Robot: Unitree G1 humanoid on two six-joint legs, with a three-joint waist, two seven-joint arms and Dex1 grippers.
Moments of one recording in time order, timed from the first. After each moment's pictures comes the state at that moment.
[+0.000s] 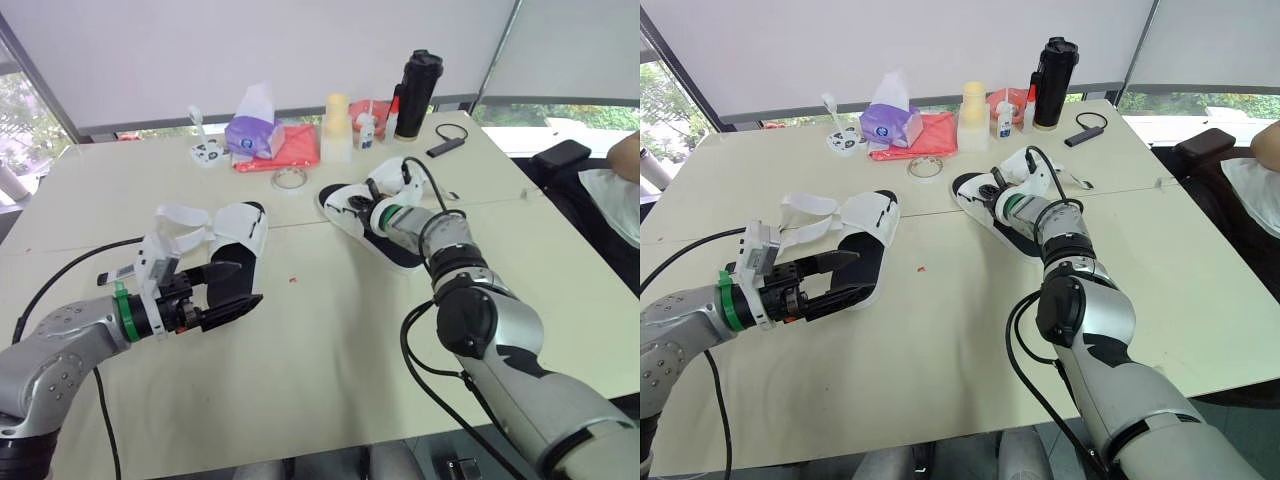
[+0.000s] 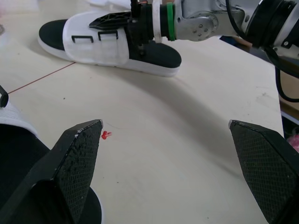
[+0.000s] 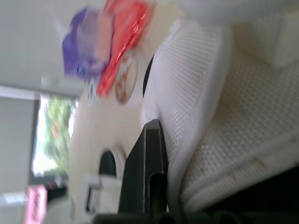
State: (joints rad) left arm -0.09 0.78 0.29 -0.44 -0.89 0.74 -0.83; right arm -1.19 -0.16 -0.51 1.05 0.63 0.71 0.16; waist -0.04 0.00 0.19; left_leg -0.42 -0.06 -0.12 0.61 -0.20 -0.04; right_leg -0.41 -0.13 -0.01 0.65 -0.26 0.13
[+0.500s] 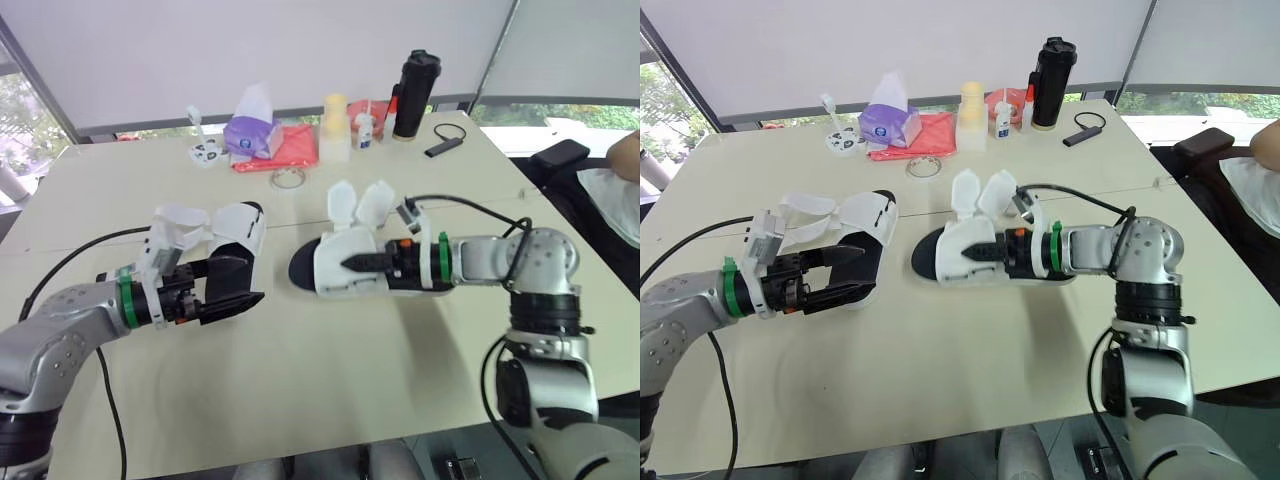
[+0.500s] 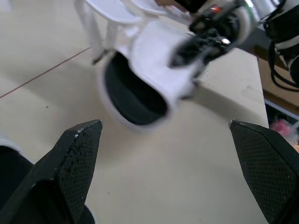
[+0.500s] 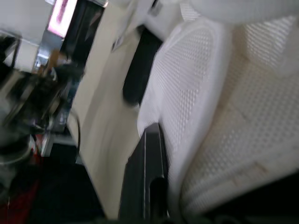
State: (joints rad) left arm -0.22 0.83 0.22 -0.33 -0.86 0.74 -0.96; right arm -0.77 -0.48 -0.14 0.06 1.19 1.61 0.33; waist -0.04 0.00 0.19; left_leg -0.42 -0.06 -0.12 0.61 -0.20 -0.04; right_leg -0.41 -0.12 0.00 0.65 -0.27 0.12
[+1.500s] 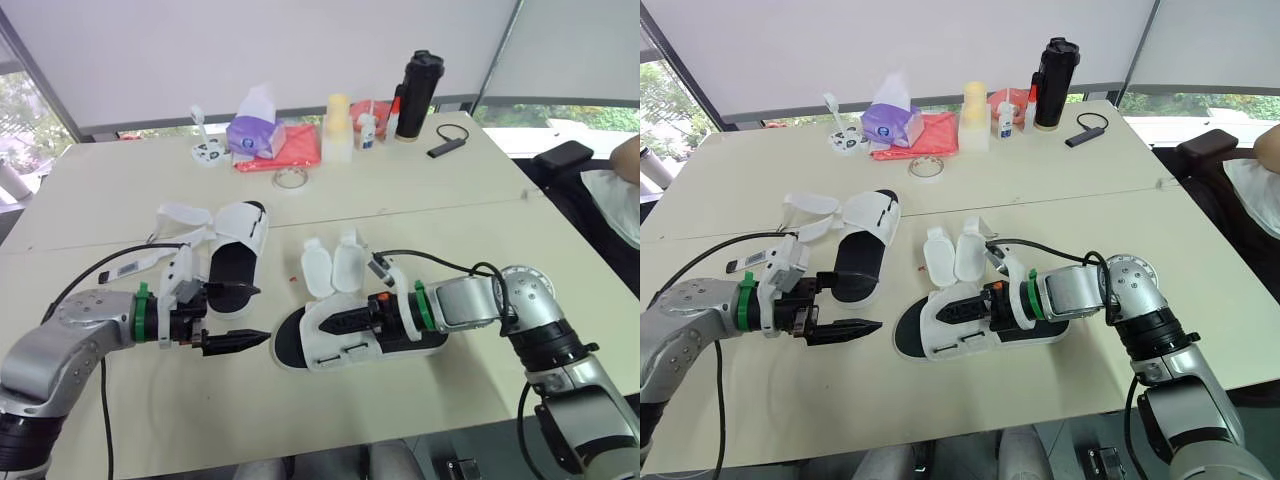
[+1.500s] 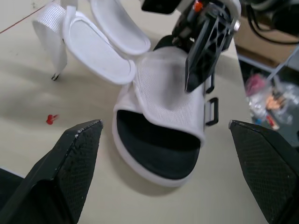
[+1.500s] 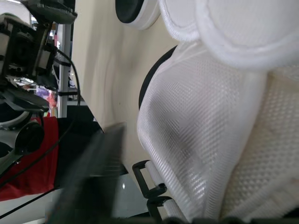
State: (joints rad) left arm -0.16 0.86 0.10 -0.37 -0.68 0.60 -1.12; right arm -0.65 -0.64 0.23 0.08 1.95 1.37 -0.26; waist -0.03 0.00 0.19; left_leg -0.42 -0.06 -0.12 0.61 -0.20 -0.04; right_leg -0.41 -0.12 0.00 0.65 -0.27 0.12
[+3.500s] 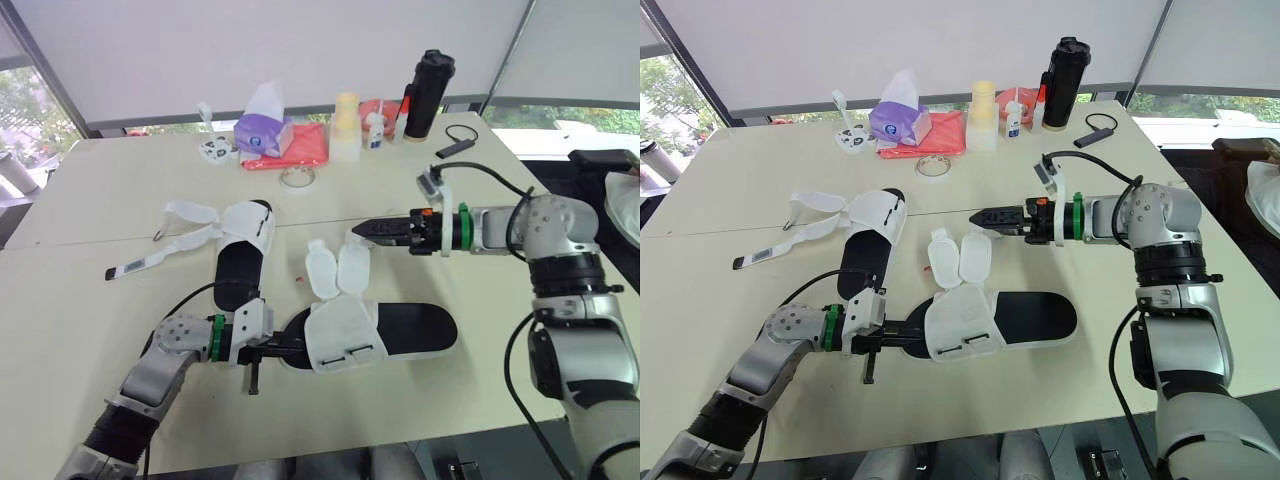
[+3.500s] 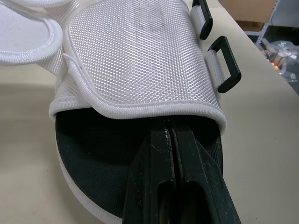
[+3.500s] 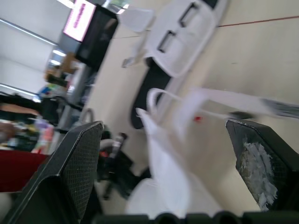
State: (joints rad) left arm -0.21 0.56 -0.22 -0.04 -0.28 0.03 -1.21; right arm -1.02 -0.56 -0.06 0.45 0.88 1.43 0.79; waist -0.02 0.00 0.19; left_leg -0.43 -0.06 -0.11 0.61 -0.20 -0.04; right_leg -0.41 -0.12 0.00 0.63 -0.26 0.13
